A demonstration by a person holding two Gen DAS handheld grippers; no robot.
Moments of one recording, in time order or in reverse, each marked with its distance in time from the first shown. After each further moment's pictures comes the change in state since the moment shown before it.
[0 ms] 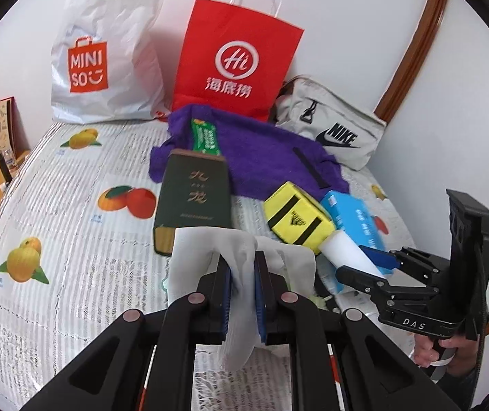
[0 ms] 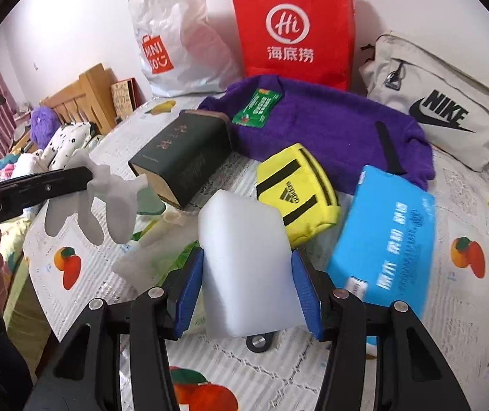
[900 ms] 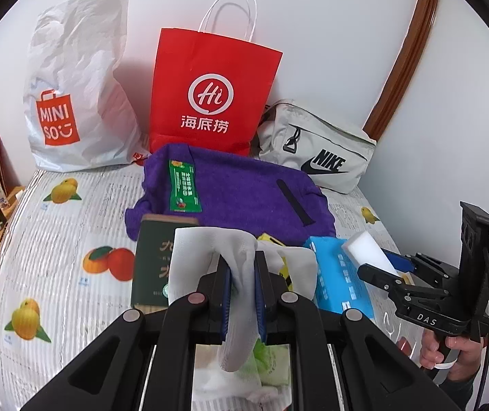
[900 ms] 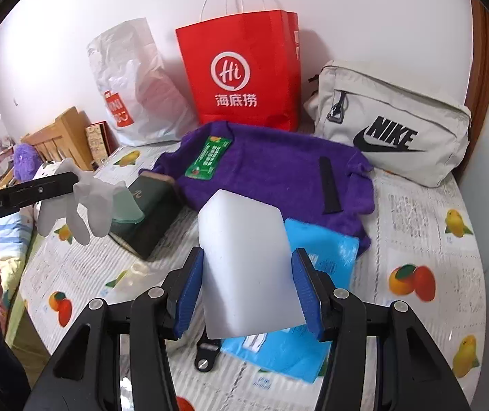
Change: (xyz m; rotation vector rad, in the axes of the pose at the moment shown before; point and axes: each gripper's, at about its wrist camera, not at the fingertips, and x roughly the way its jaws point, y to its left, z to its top) left arm 0.009 -0.032 0.068 0.048 -0.027 -0.004; right arm -0.035 -0.057 0.042 0.077 -0.093 -0.072
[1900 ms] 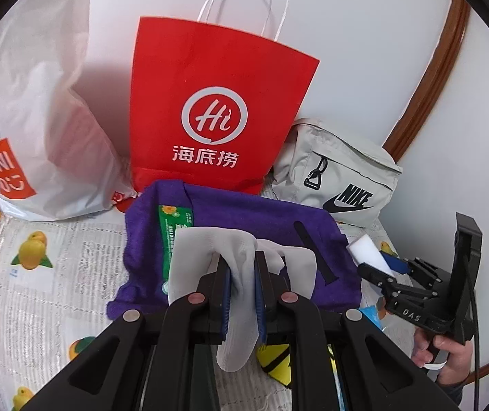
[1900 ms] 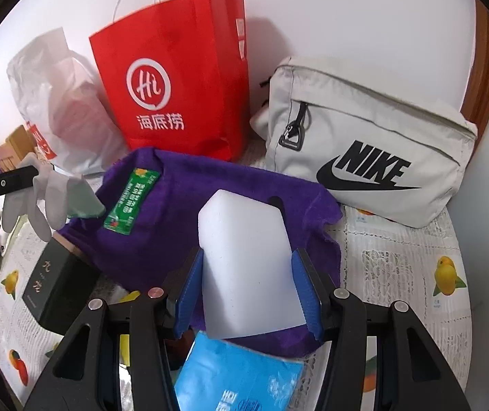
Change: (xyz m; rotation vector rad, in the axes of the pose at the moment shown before) left arm 0.101 0.024 0.097 -0.017 0.036 -0.029; right arm 0.097 -0.067 0.083 0.053 0.043 -0.122
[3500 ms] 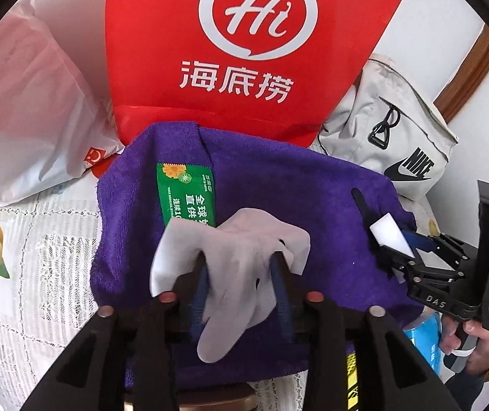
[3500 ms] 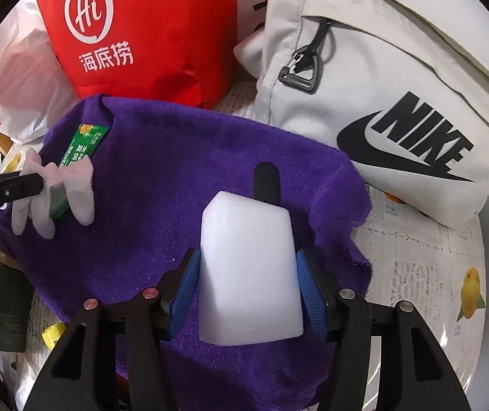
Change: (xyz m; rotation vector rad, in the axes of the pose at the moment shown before) left arm 0.123 0.039 0.000 -0.015 0.213 0.047; right arm 0.105 -0.011 0.016 -0.044 0.224 -0.058
